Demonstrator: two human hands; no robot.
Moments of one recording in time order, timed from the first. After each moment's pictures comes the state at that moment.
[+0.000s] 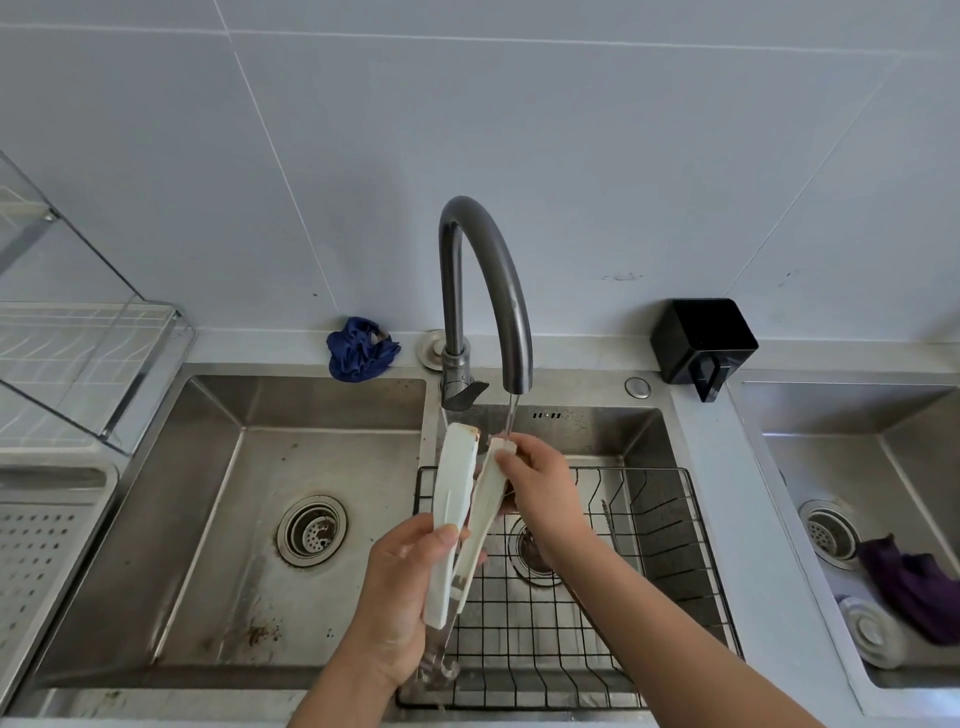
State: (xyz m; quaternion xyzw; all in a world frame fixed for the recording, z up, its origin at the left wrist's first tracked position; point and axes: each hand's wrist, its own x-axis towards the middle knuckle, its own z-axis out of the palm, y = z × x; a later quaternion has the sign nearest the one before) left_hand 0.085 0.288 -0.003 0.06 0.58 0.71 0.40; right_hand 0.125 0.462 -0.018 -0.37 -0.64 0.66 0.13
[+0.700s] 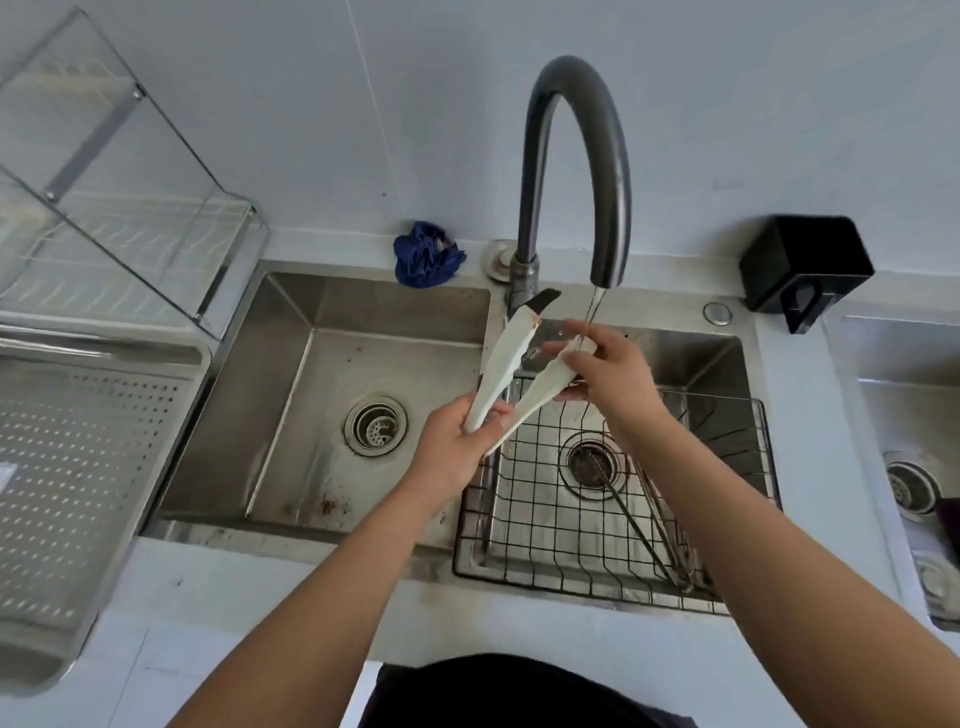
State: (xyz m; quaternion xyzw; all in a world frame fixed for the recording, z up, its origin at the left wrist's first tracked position) left_hand 0.045 0.296 -0.030 0.17 0.76 0.55 0.31; right_hand 0.118 0.486 -0.002 -0.33 -0.62 0.70 0.11
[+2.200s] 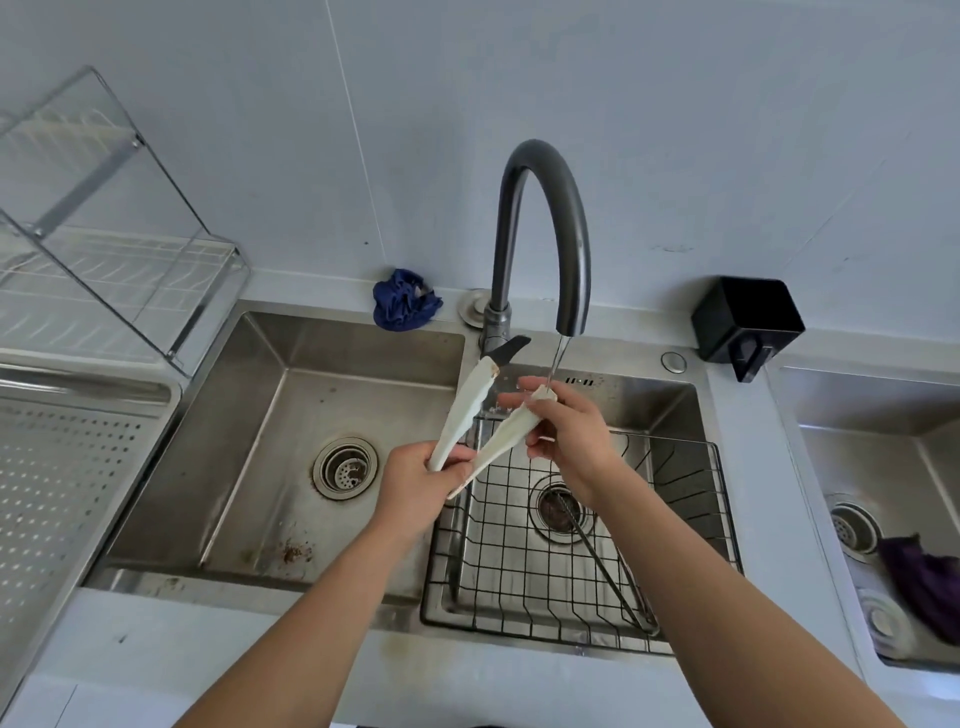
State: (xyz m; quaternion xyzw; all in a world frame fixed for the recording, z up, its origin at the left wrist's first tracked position) left_hand 0.044 0.287 -0.042 0.09 0.76 0.58 0.28; right_hand 0.124 0.469 -0.014 -0.30 -0.55 0.78 0.09
